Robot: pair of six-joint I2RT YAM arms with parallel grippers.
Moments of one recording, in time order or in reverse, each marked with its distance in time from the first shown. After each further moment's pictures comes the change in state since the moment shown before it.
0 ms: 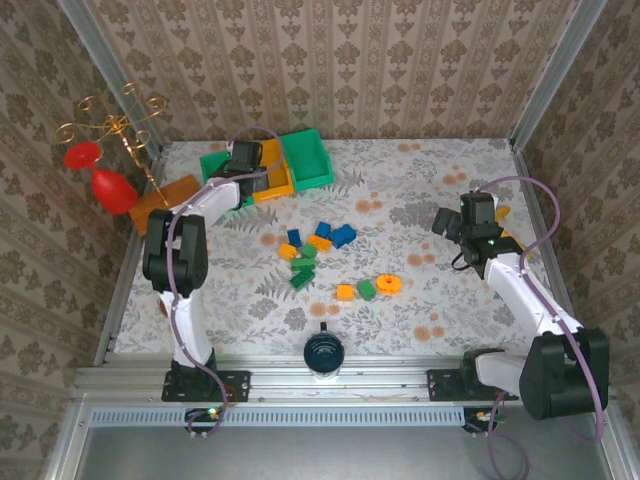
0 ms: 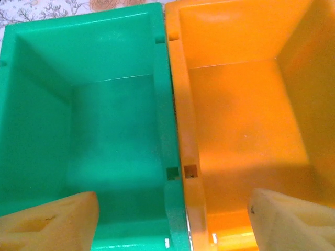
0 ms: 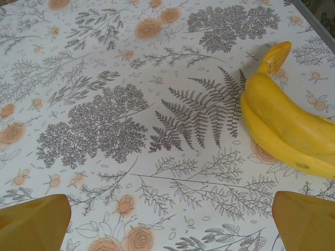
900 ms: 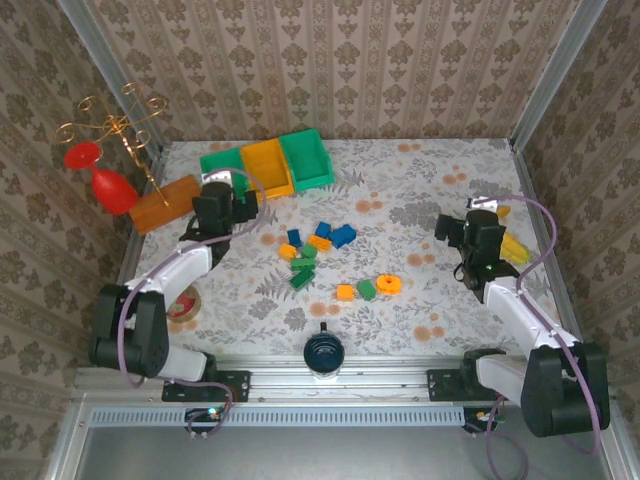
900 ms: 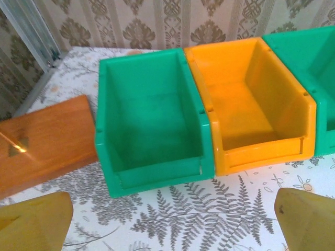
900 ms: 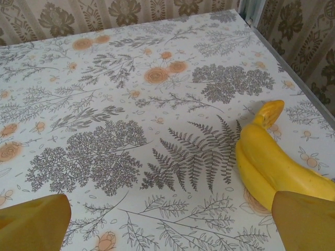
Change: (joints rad) left arm -0.007 -0.587 -0.682 0.420 0.028 0.119; right arm -0.018 -0.091 -0.234 0.386 0.016 -0.198
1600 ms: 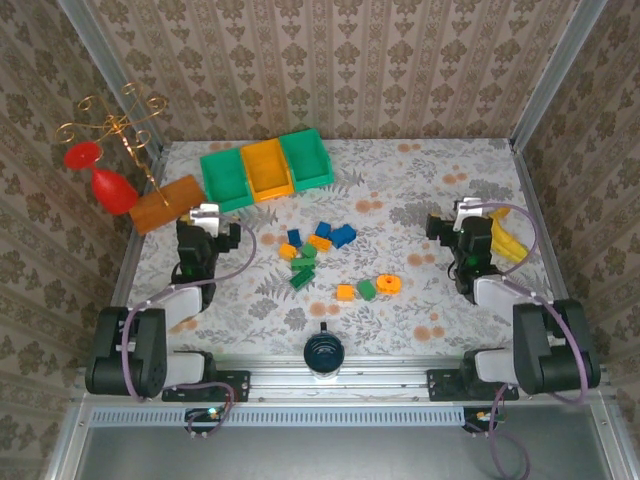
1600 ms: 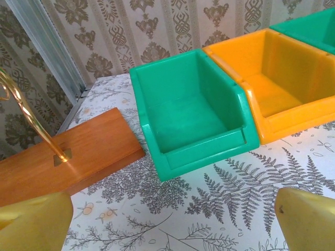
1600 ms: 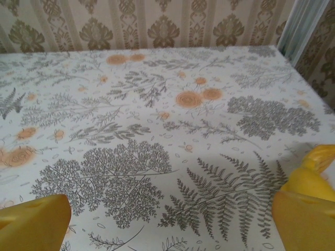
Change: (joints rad) left arm 0.154 -0.157 -0.455 0.538 0.149 0.296; right arm -0.010 0.186 -0.125 0.482 -0.102 -0.151
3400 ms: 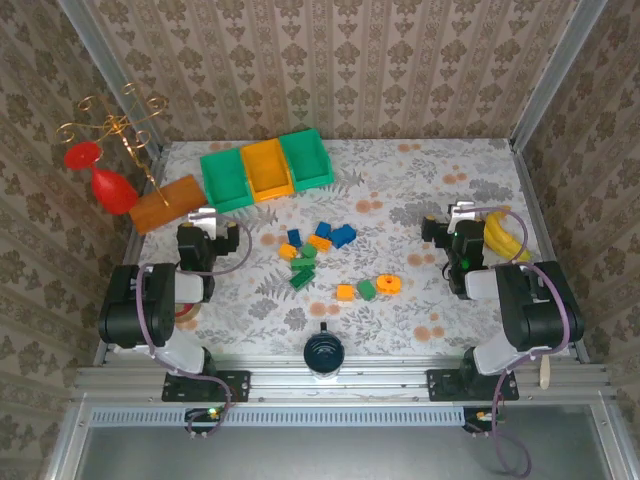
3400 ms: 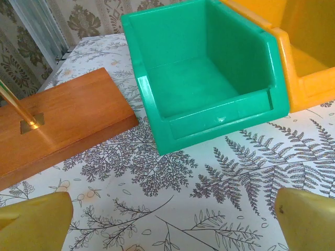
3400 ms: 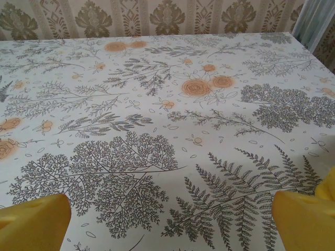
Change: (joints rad) left arm 0.094 0.301 0.003 0.217 0.120 -0.039; right arm -0.005 0.269 -0.025 0.298 -0.020 0.001
